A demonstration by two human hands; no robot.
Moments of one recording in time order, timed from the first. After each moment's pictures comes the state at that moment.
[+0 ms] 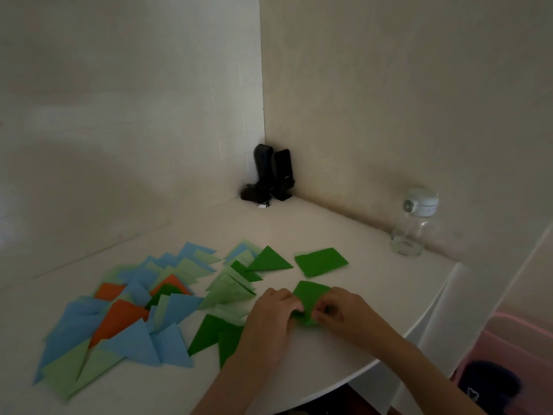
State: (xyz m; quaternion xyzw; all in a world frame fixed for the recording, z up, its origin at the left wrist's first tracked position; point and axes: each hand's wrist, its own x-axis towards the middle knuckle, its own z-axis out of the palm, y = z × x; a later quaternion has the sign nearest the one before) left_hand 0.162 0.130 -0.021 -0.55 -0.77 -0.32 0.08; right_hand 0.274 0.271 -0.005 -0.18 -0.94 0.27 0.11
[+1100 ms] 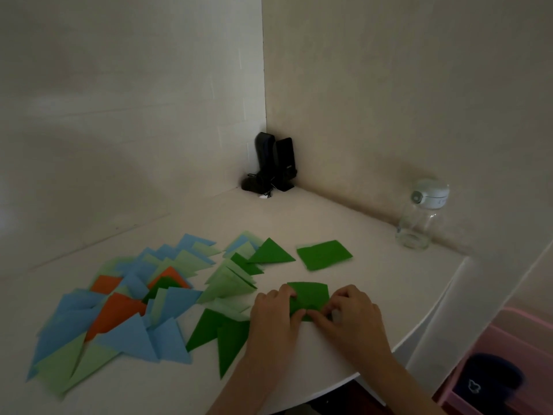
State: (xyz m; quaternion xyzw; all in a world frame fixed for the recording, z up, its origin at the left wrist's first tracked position) left_hand 0.172 0.139 -0.031 -0.40 -0.85 -0.33 0.01; right_hand 0.275 0.249 -0.031 -0.31 -0.90 0.20 0.21
